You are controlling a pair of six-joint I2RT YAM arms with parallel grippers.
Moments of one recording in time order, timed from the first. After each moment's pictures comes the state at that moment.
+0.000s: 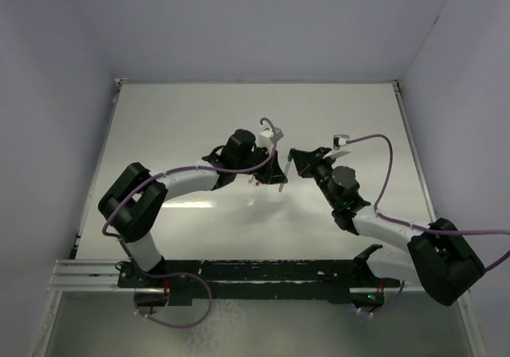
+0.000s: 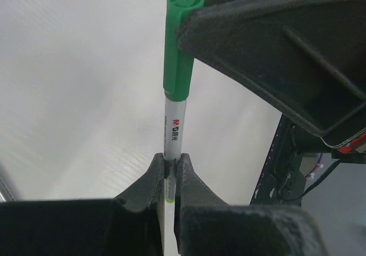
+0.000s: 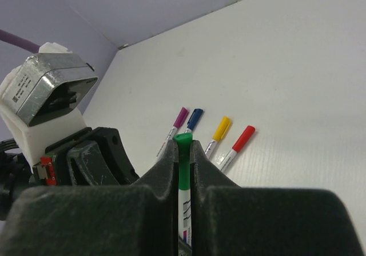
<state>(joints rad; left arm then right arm) -0.73 1.73 1.01 0.23 0.50 -0.46 0.58 1.18 0.33 0.83 0.15 0.63</state>
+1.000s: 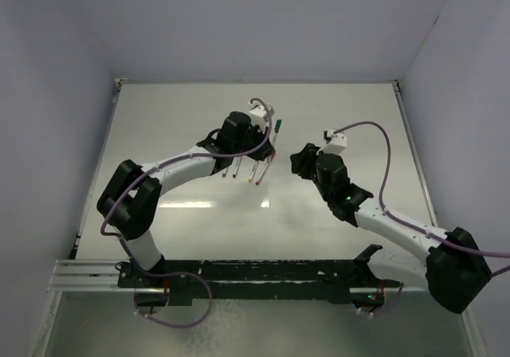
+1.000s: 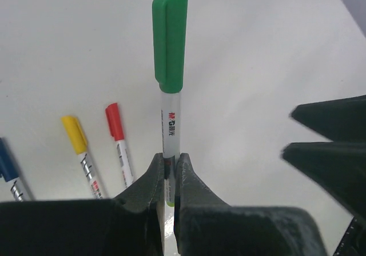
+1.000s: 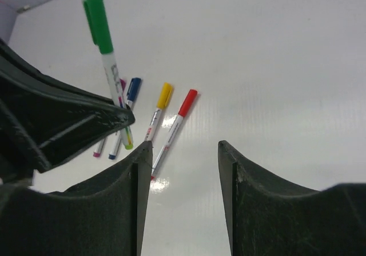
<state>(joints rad) -0.67 1.73 1.16 0.09 0.24 -0.31 0.65 1.15 0.56 0.22 0.40 0.60</state>
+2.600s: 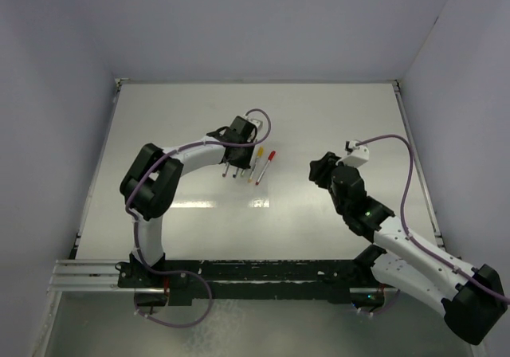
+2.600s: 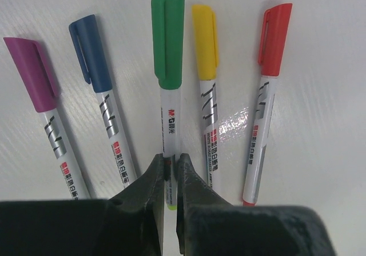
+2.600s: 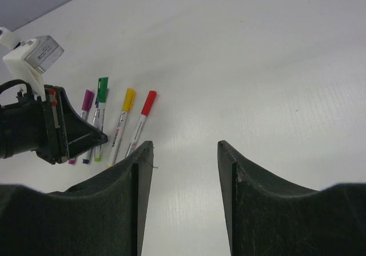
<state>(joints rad) -0.61 1.95 1.30 -0.33 -0.02 -0.26 0.65 0.83 0.49 -0.02 0.56 0.63</state>
